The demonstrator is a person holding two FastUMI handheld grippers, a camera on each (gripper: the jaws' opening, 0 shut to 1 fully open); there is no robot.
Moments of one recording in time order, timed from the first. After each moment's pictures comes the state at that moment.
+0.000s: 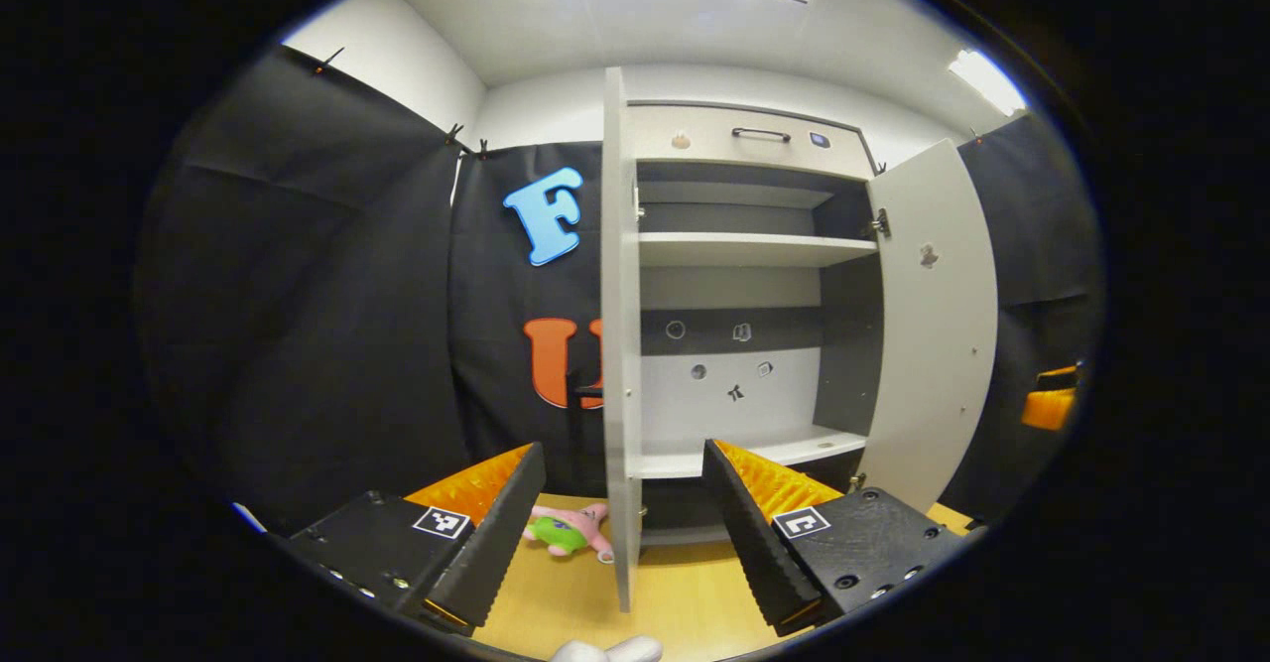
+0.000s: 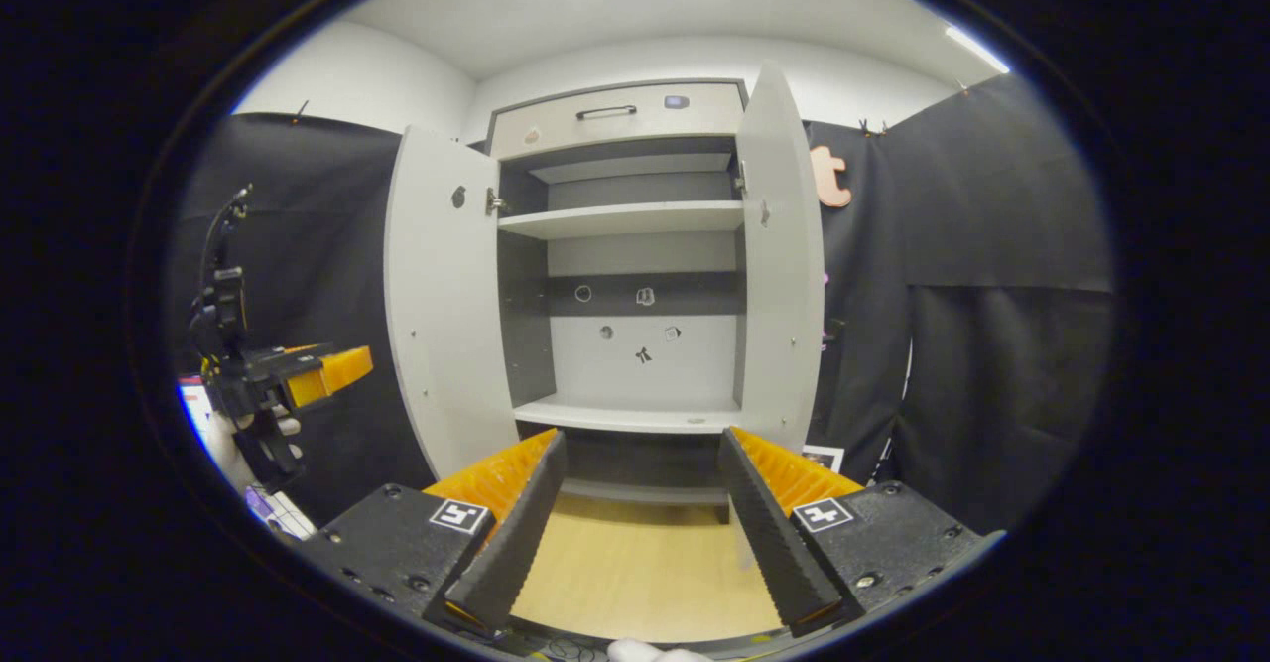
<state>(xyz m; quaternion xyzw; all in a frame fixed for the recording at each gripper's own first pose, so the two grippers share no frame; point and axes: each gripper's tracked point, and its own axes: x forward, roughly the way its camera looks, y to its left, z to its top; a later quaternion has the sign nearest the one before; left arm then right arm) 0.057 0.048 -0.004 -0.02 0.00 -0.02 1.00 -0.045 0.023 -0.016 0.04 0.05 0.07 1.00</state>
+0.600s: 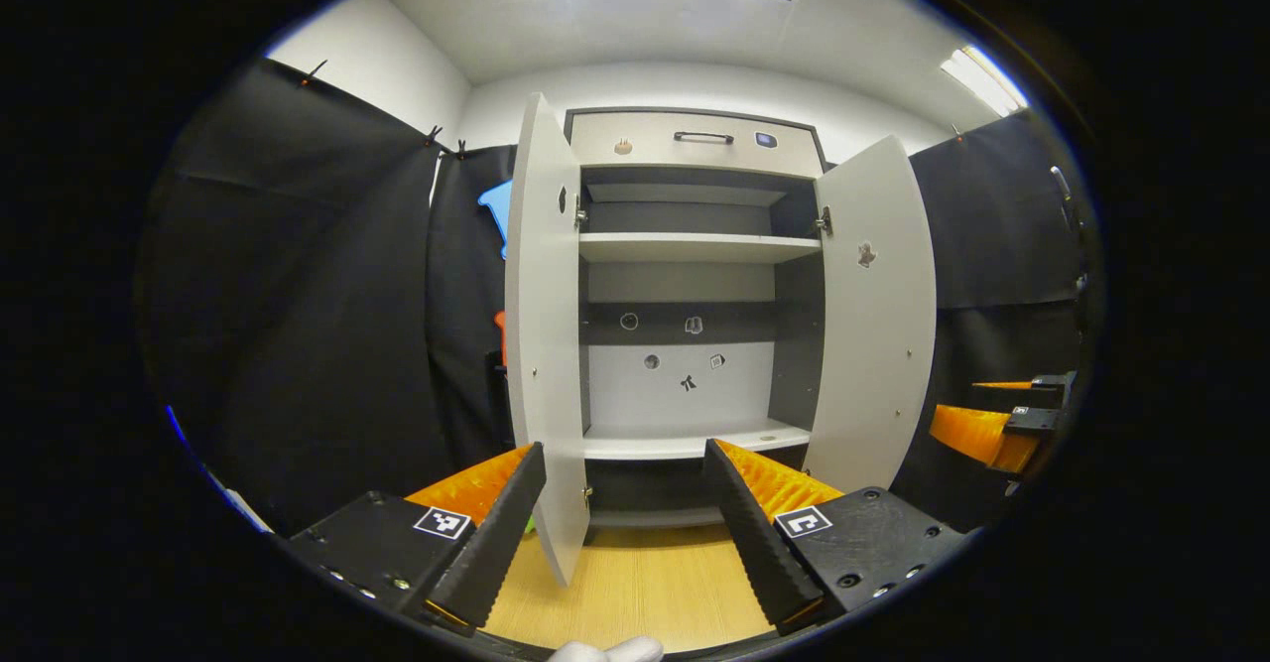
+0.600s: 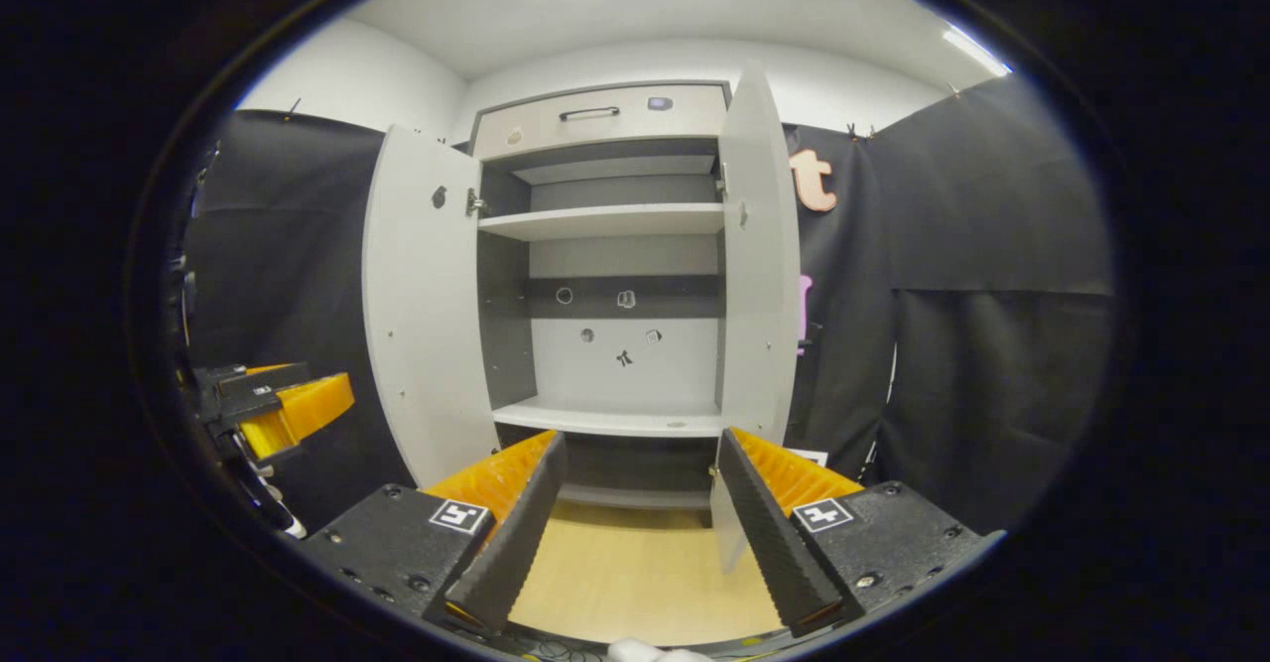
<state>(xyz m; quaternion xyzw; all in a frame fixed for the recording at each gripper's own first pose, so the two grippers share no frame) 0.006 -0.017 -0.014 -0.02 0.02 -0.02 1.00 -0.038 0.004 -0.017 0.03 0.05 0.04 1.00</state>
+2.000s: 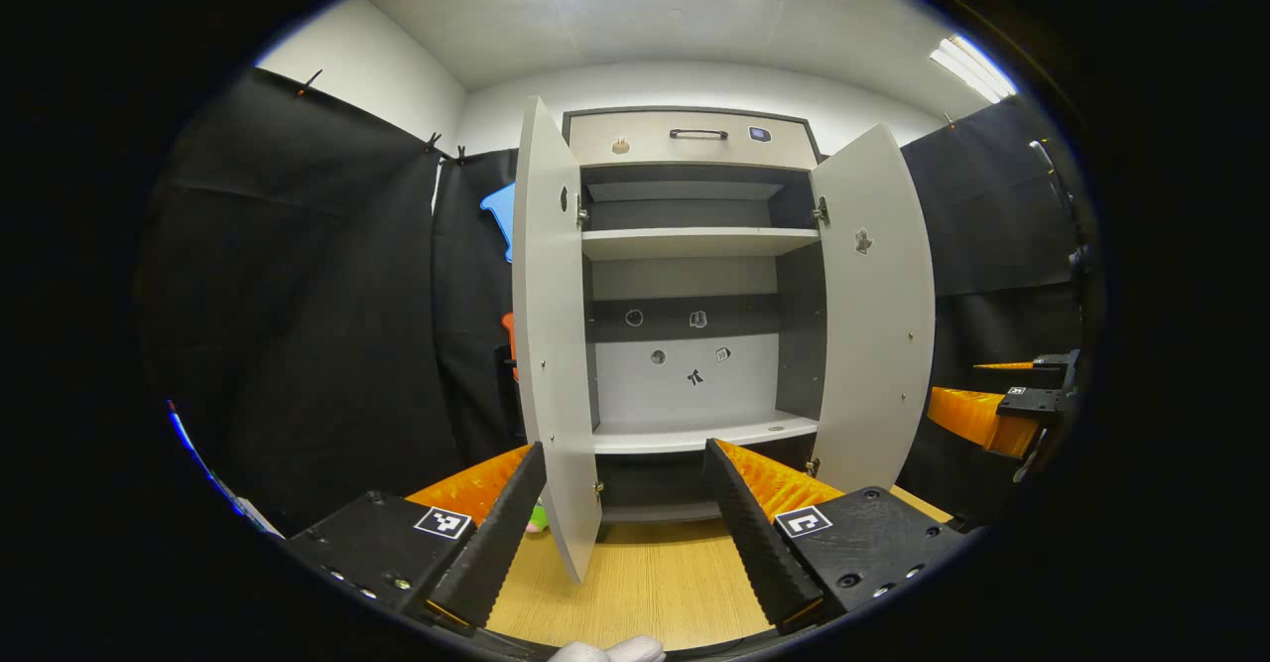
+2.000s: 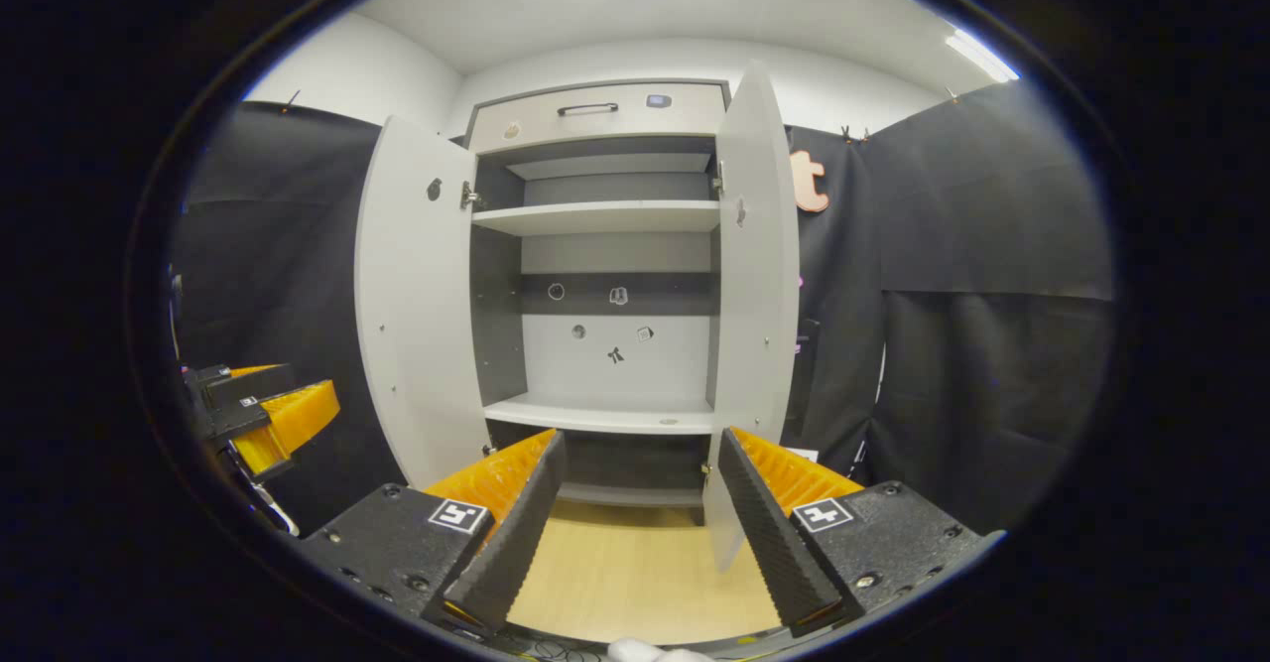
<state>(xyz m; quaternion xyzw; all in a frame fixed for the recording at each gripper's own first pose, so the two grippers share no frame) 0.001 -0.013 -0.017 -0.01 0.01 -0.02 1.00 -0.039 0.012 -0.021 0.03 0.05 0.03 1.00</state>
